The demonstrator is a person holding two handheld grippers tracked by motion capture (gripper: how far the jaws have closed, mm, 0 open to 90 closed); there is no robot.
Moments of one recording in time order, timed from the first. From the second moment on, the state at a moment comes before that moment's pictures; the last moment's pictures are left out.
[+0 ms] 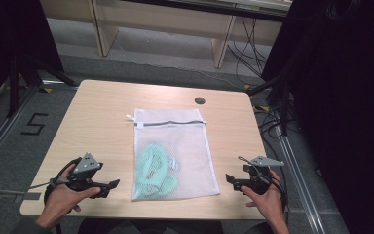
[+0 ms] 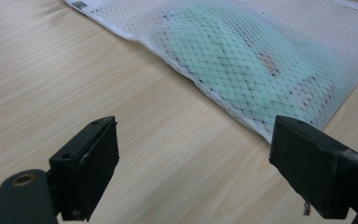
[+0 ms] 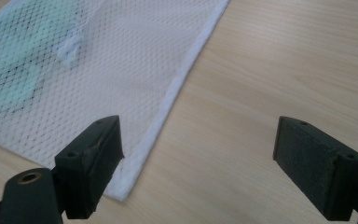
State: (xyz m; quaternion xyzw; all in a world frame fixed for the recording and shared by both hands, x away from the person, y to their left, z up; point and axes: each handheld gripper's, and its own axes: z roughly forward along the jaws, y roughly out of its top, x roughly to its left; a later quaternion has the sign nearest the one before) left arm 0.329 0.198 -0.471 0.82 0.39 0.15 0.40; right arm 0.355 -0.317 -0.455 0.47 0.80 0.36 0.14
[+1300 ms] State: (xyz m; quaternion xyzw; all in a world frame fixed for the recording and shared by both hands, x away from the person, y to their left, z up) left arm 0.327 0.158 -0.479 0.84 0.33 0.13 0.40; right arm 0.371 -0.291 -0.462 0.35 0.86 0.34 0.15
